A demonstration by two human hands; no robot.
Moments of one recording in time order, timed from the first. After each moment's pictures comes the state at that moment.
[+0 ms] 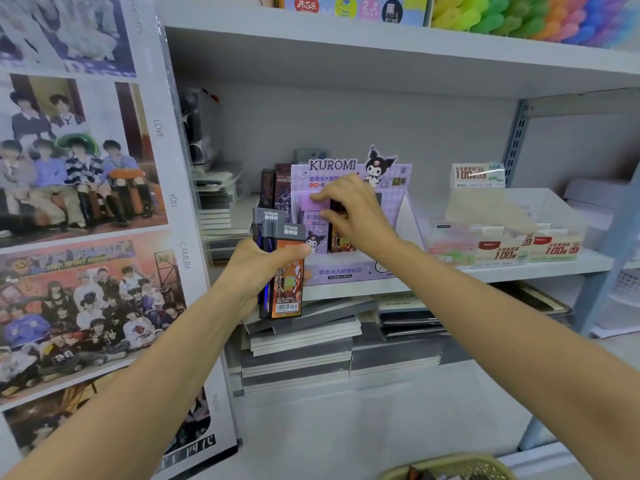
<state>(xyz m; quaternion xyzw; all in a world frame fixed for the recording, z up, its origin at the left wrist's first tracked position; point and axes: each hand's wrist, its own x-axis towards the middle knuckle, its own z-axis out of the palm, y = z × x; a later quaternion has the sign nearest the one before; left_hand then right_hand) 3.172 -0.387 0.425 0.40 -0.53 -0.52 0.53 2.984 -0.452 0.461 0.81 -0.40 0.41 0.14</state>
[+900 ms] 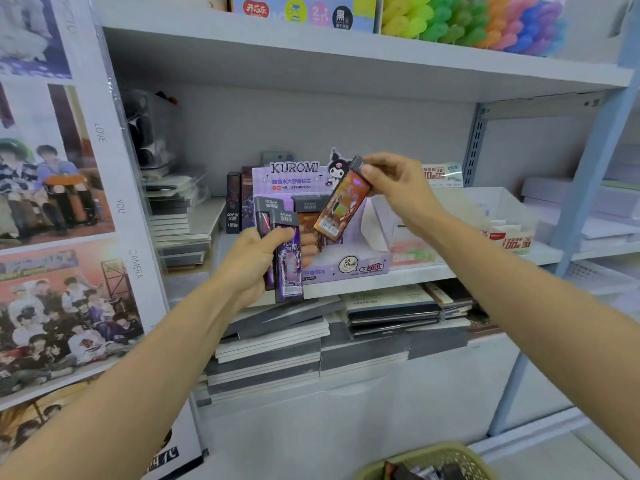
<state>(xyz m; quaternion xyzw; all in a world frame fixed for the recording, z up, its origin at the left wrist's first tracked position) 3.120 -0.400 0.435 0.33 -0.54 -0.57 0.53 2.901 -0.416 0.504 0.66 -0.40 0.61 -0.19</state>
